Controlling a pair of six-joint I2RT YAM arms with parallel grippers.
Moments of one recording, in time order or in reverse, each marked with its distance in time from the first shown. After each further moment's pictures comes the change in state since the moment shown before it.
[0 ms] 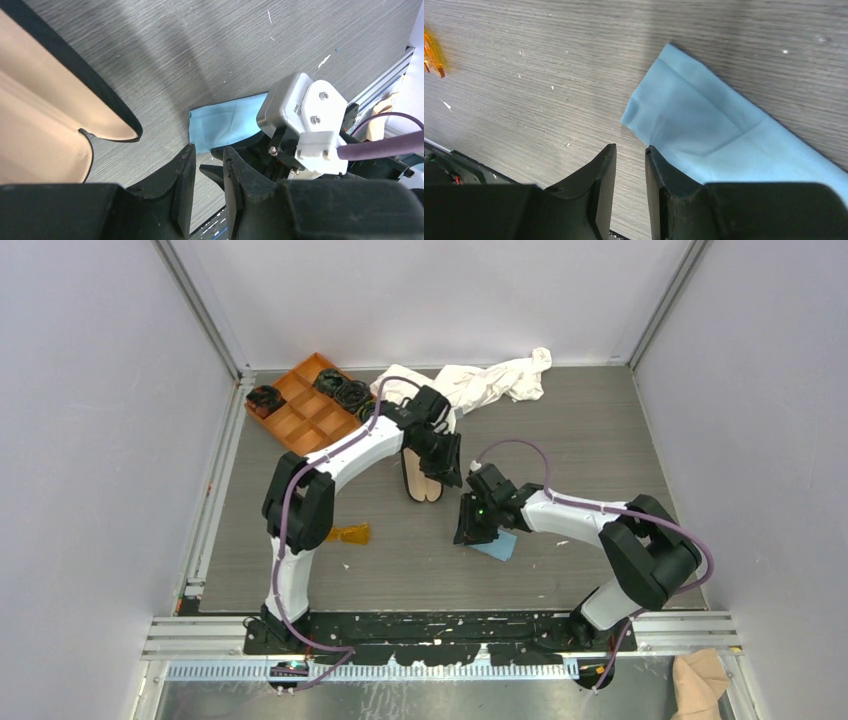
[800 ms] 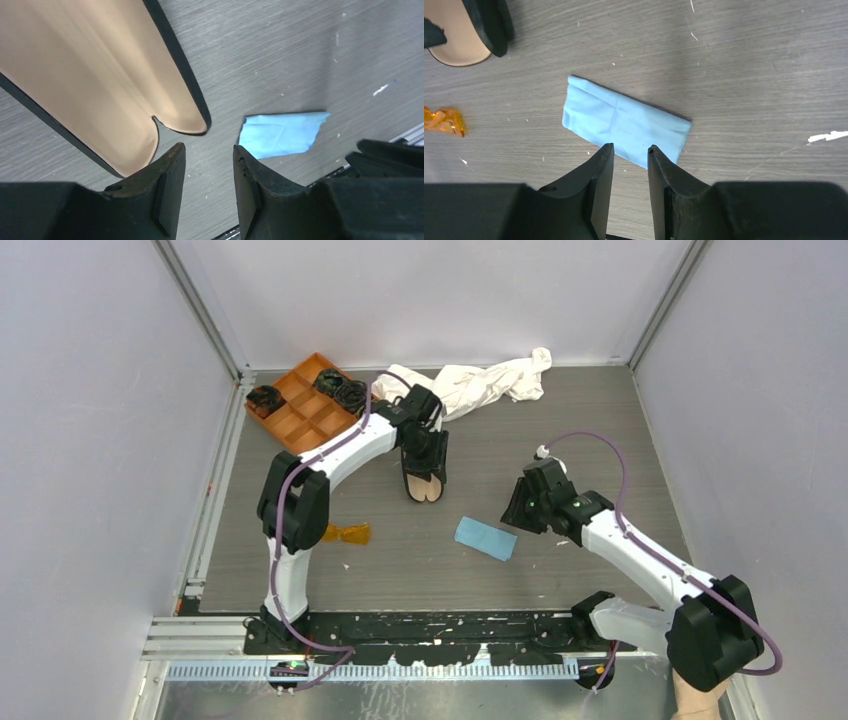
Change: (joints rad) left arm 0.035 -0.041 -0.024 -0.056 -0.190 0.018; right arm -0.204 -0.425 -0.078 -0.214 0.203 0.000
